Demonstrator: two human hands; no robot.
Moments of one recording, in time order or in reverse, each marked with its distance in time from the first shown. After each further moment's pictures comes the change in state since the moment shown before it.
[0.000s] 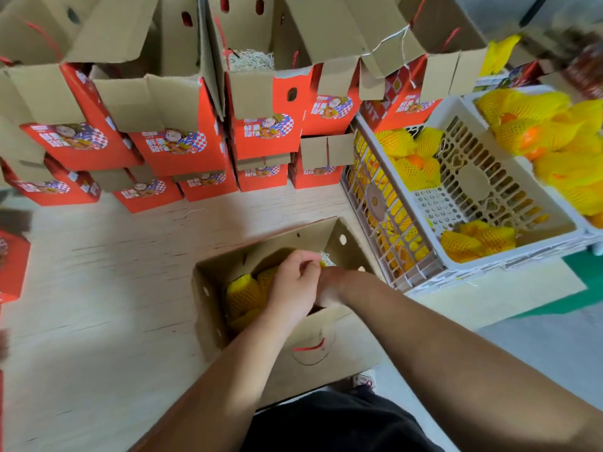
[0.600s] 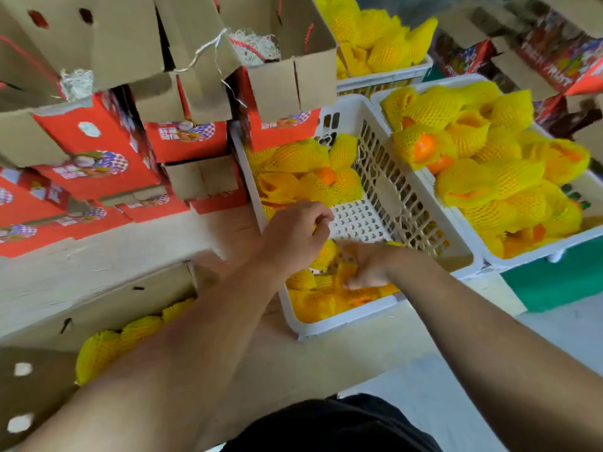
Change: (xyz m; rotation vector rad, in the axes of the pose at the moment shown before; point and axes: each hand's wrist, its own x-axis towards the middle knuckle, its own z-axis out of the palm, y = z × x) left_hand 0.139 0.132 0.241 0.640 -0.126 0.586; right_hand -0.073 0.338 -0.071 0.204 0.113 0.205
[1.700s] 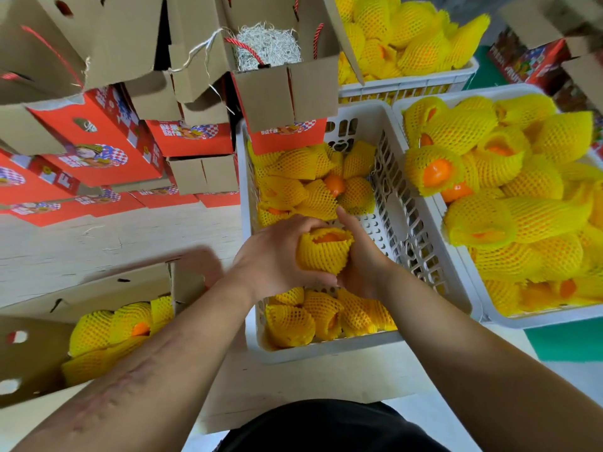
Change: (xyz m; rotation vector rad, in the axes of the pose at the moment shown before) left_hand 0.007 0.000 0.009 0.181 -0.106 -0.151; right_hand 0.050 0.018 -0.014 1.655 -0.400 -0.179
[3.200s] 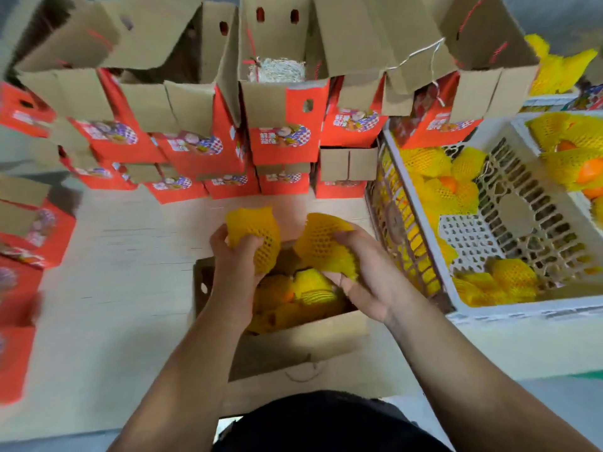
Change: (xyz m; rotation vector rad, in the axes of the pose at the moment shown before) left_hand -0.230 -0.205 -0.122 -1.283 0.636 -0.702; right_hand 0.040 0.141 0.290 -0.003 0.109 -0.338
